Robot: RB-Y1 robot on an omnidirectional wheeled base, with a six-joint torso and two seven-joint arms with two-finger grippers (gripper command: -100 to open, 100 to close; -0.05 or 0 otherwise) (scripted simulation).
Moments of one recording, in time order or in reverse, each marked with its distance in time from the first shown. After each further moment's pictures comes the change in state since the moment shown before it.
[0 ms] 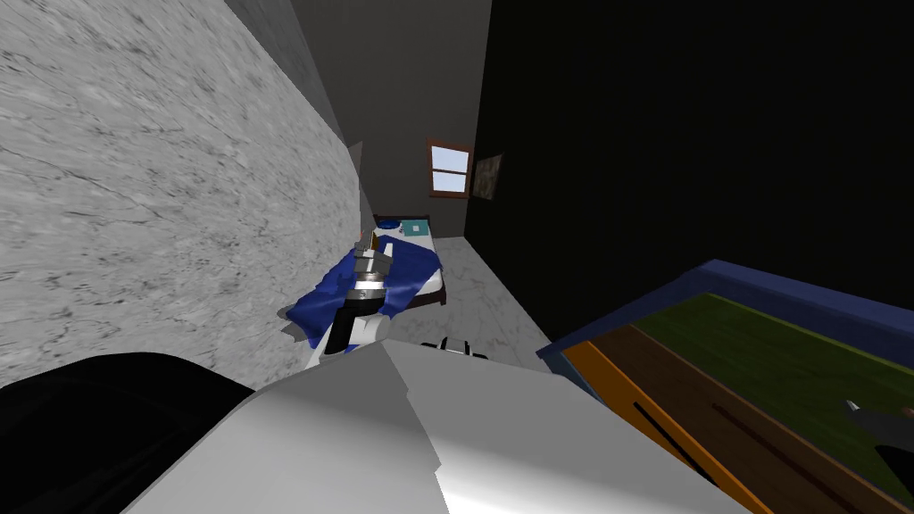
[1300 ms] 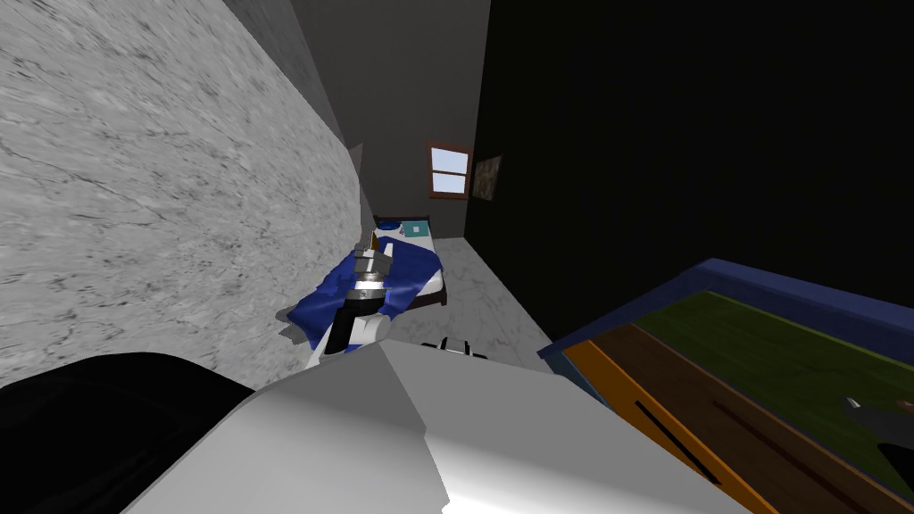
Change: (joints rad) left arm 0.000 0.000 0.000 0.000 0.000 0.000 0.000; right arm -0.007 -0.005 -0.004 0.005 -0.012 -0.005 -0.012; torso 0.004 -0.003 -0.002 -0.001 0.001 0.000
